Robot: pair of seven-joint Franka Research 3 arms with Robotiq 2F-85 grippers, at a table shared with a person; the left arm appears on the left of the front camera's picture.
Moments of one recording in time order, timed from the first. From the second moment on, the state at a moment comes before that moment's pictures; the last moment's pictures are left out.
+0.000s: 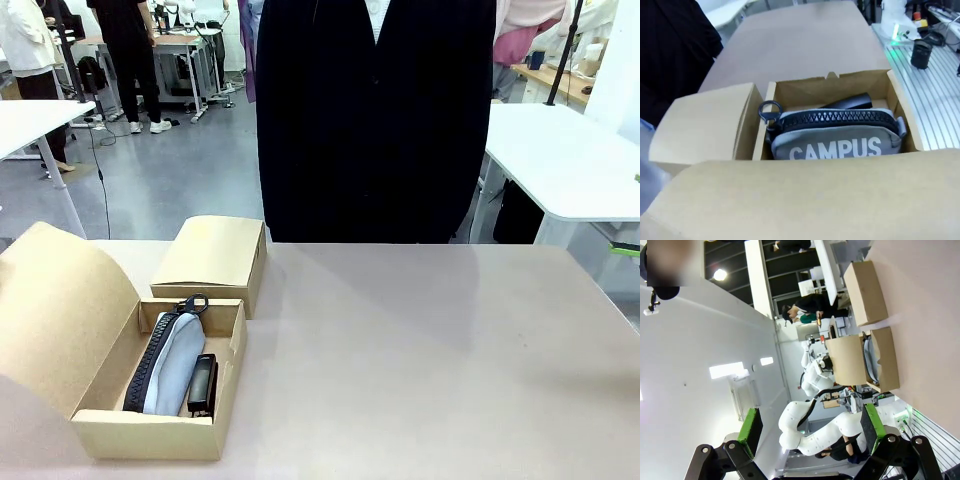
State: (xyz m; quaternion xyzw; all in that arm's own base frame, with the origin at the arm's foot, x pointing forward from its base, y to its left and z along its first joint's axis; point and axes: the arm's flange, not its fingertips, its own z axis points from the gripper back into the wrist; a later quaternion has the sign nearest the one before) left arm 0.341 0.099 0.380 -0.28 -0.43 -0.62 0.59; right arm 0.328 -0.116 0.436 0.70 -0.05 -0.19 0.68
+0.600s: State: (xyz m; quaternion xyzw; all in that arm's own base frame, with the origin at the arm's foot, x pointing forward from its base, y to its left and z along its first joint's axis) left arm 0.336 0.082 0.441 -0.24 -0.45 -0.63 0.58; right arm 0.328 -0.116 0.436 0.70 -0.05 -0.19 0.68
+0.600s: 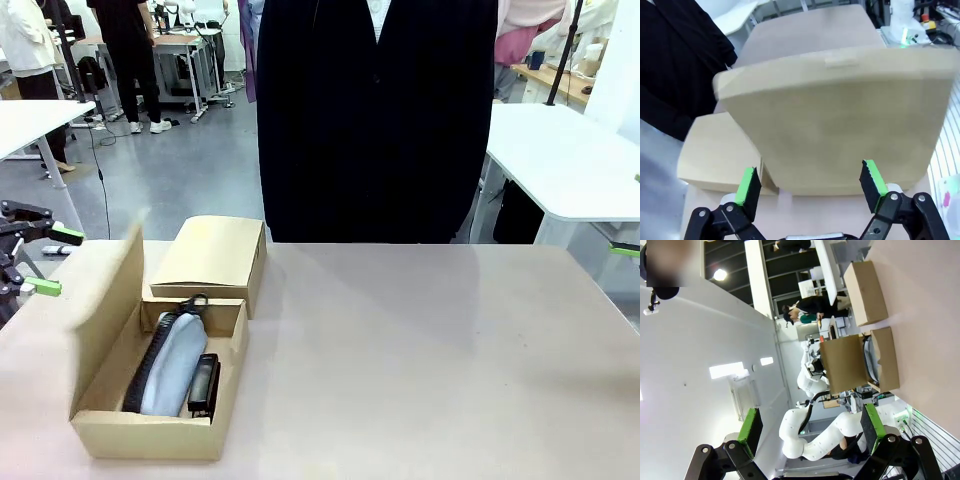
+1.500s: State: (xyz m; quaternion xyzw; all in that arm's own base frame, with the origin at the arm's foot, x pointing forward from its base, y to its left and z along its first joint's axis) left arm 0.351 0.027 0.431 -0.31 -0.44 -0.63 0.56; right arm 0.328 -0.116 0.436 0.70 -0.05 -0.19 0.68
